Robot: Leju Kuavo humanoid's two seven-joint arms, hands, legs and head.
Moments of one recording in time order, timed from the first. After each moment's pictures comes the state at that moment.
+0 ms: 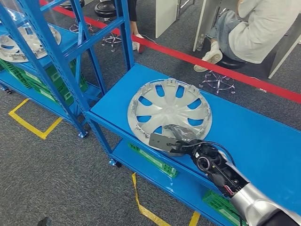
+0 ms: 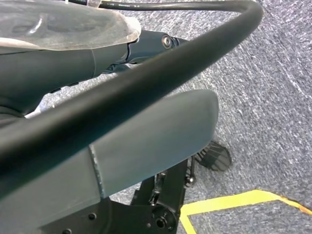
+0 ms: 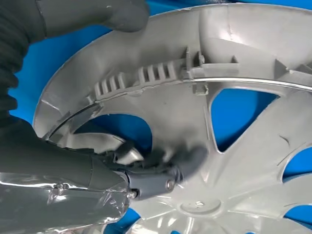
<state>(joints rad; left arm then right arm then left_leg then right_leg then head) -0.09 0.22 -0.68 -0.22 1.22 0.10 -0.03 -0.60 -0.07 0.80 -1.11 0.63 0.22 0.37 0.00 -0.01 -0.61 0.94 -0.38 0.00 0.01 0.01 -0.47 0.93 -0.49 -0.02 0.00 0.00</state>
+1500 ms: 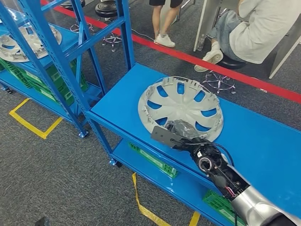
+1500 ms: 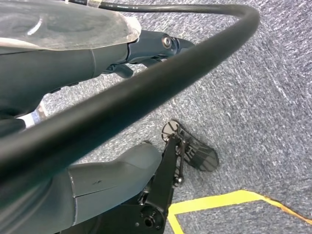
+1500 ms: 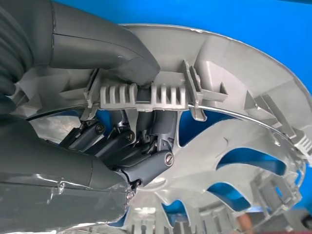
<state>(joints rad) -0.09 0.22 -0.68 -0.22 1.26 0.12 -0.08 -0.57 -0.07 0.77 -1.17 0.55 0.03 0.24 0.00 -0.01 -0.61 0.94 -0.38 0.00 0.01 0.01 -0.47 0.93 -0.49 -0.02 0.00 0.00</state>
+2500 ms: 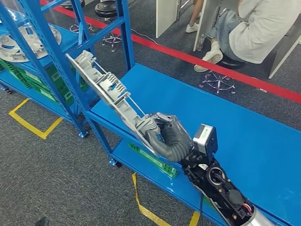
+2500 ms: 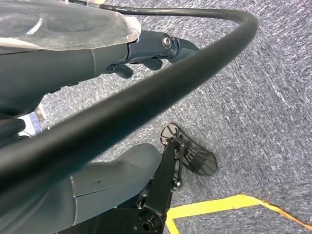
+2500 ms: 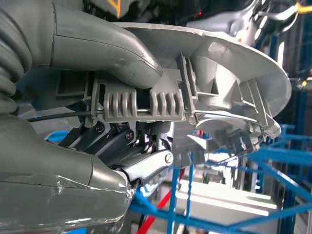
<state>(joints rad) -0.09 0.21 -0.68 -0.22 1.25 0.15 -0.09 -0.41 -0.05 0.75 -1.66 -0.23 0.11 -0.24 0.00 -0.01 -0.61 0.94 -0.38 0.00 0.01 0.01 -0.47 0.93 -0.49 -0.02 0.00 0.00</state>
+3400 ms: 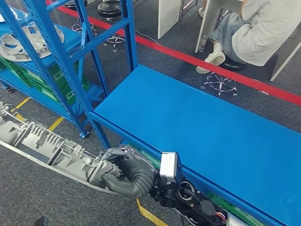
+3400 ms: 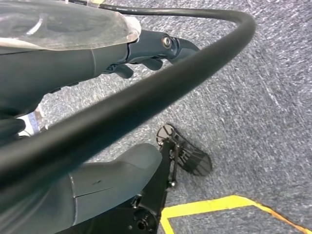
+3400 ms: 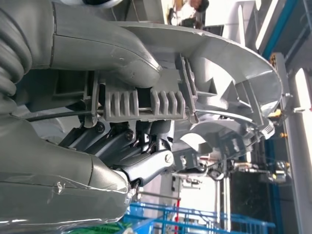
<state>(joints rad) -0.09 0.22 -0.68 -0.22 1.26 0.16 -0.10 -0.43 0.08 0.99 -1.58 -0.31 0.29 -0.33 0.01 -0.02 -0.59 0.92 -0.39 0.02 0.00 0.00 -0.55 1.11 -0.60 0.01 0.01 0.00</state>
